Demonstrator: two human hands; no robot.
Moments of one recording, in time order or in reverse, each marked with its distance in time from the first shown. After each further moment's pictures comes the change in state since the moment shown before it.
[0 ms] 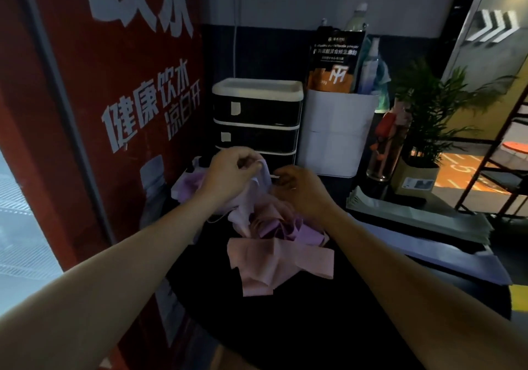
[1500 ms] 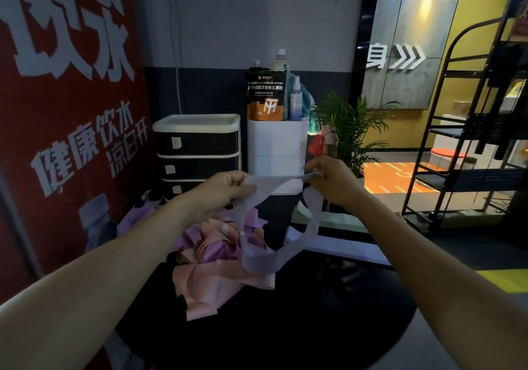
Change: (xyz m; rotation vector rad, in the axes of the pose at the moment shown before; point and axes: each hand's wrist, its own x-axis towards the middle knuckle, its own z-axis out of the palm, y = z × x) left_hand 0.016 0.079 0.047 -0.435 -0.549 -0.204; right_hand -0.058 0.021 -0.169 -0.131 0.273 0.136
